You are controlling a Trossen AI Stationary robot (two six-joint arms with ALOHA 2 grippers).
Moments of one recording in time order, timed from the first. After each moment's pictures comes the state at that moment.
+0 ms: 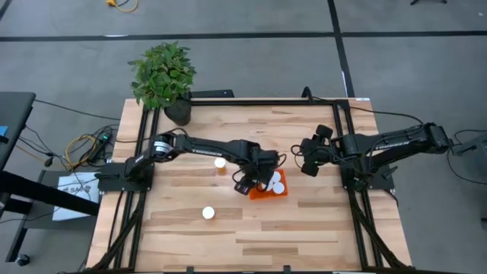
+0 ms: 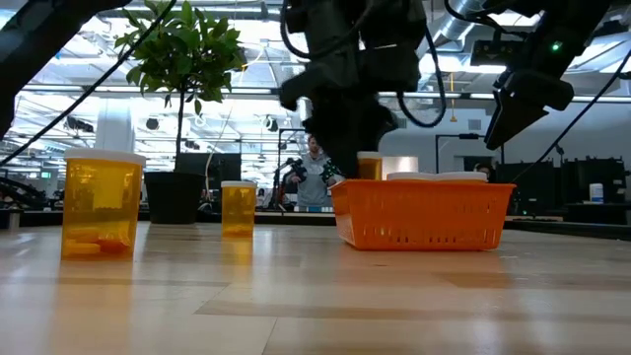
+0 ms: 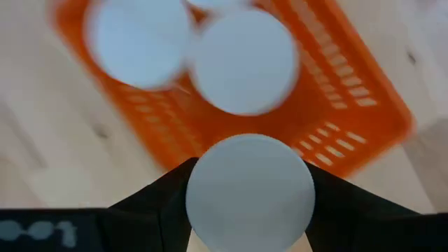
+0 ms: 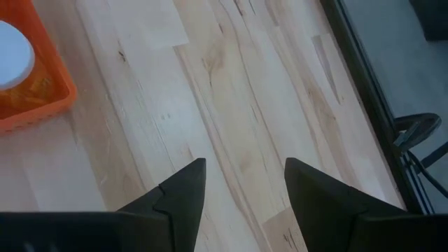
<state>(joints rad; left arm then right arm) -0.02 2.23 1.94 -0.99 0.10 0.51 0.08 1.07 0.76 -0.88 0.52 0.24</state>
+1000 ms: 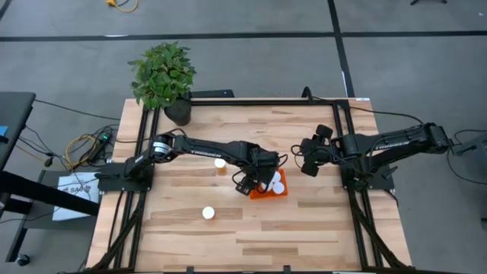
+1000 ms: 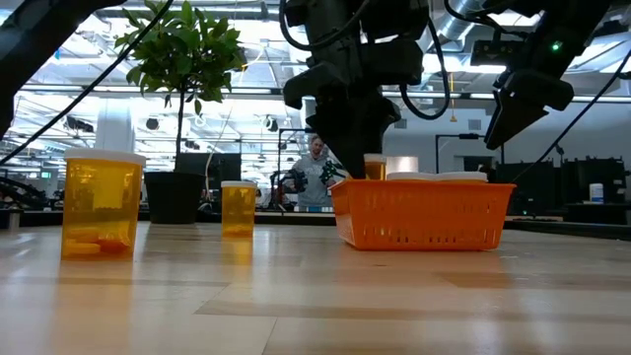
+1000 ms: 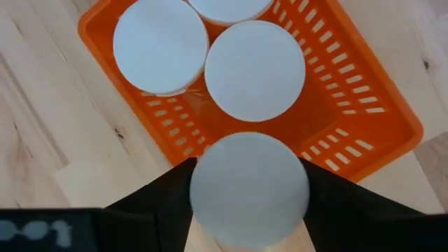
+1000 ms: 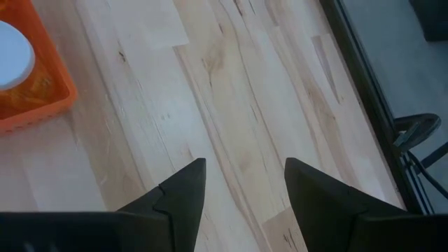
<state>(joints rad) -0.03 2.23 1.94 -0.97 0.04 0.49 0.08 1.07 0.76 -0.88 0.52 0.23</state>
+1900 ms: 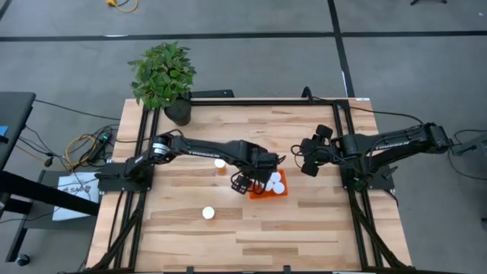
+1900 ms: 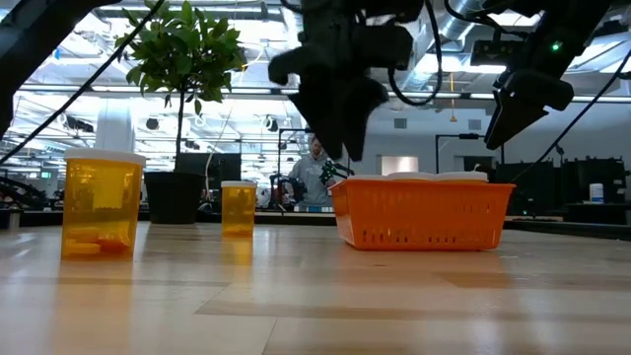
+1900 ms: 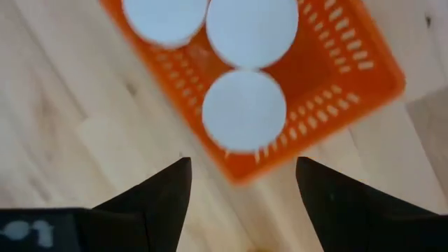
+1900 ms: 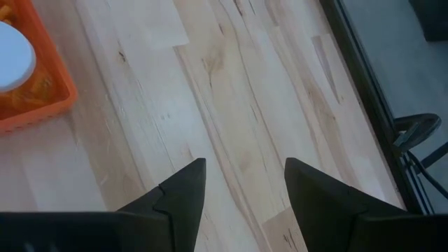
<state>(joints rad) -0.05 2.22 2.04 -1.16 -0.07 0.47 0.08 1.07 0.76 -0.88 0.52 0.23</state>
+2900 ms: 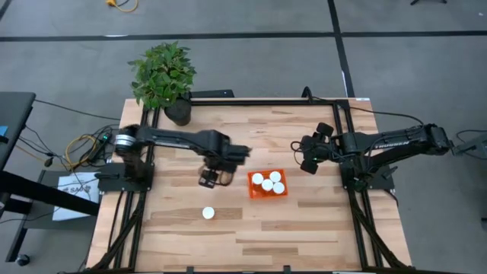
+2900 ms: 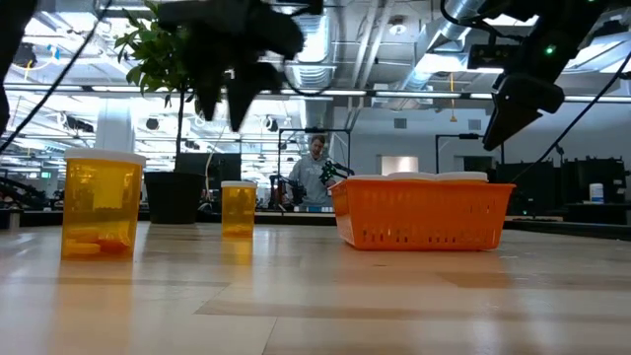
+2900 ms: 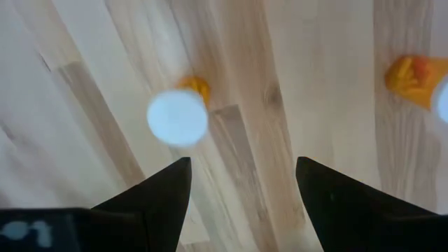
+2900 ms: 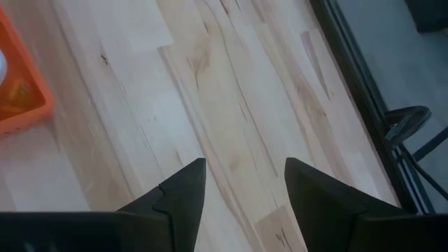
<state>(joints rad) -0.02 1.88 1.68 -1.41 -0.04 0.25 0.04 1.07 0.76 -0.88 0.52 0.23</state>
